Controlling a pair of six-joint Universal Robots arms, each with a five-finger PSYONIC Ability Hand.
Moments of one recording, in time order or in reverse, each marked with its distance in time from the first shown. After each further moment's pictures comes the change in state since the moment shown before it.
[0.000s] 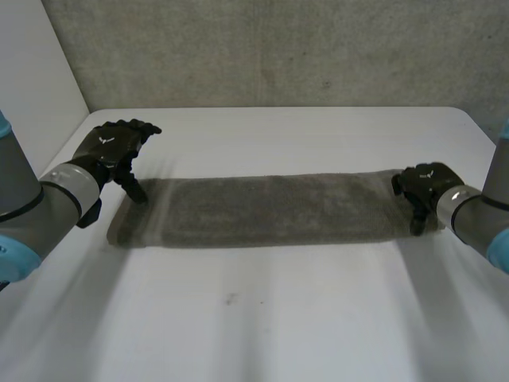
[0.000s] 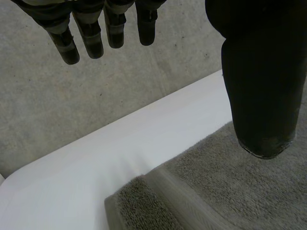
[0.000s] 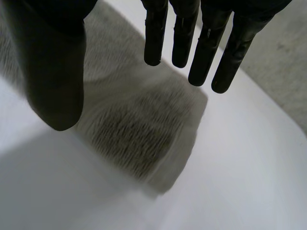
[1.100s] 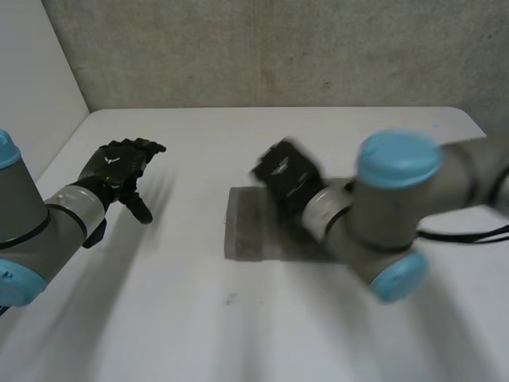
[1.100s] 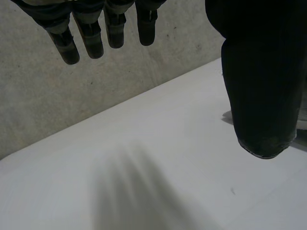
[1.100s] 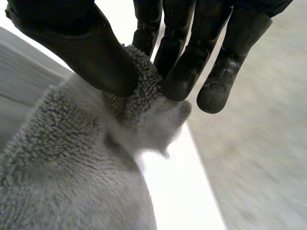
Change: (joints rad) left arm -0.008 0.022 -0.131 0.076 -0.003 -0.004; right arm 0.486 0.062 -0.114 -0.241 -0.071 -0.208; left_hand 0.000 -0.001 0.000 0.000 0.000; right_hand 0.874 0.861 0.878 0.876 0.863
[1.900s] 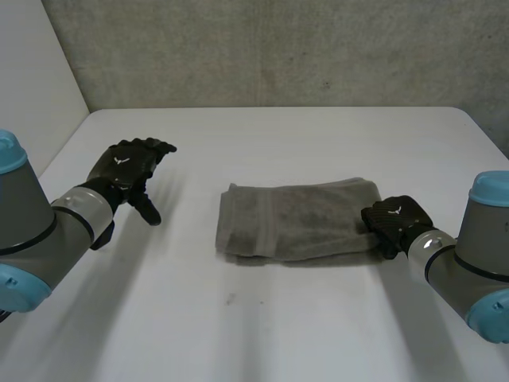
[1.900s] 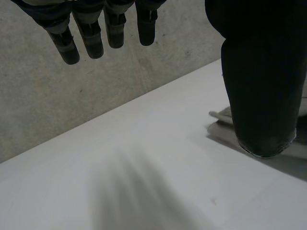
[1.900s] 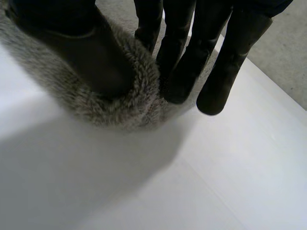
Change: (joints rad) left arm -0.041 0.022 -0.012 0.001 -0.001 -0.001; right arm -0.396 -0.156 0.464 -0.031 0.027 0.250; left_hand 0.000 0.000 0.000 0.000 0.000; right_hand -0.071 -0.045 -0.054 -0.056 -0.053
